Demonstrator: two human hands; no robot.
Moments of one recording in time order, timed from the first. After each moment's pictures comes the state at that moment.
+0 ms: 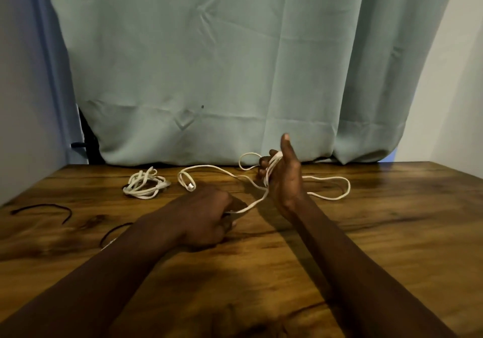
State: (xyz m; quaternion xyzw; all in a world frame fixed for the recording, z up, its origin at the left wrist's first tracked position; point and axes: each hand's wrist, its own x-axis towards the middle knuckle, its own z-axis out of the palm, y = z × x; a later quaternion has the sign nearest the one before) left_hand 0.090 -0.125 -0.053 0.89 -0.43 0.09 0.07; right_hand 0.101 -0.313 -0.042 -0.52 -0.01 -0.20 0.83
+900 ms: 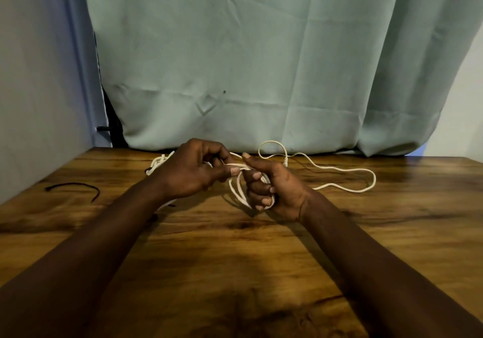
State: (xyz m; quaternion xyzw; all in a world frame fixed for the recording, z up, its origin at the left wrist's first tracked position) left_hand 0.116 -0.081 -0.045 0.80 -0.35 0.09 0.48; right_hand 0.087 -0.282 -0.061 -0.62 -0.12 0.17 0.75
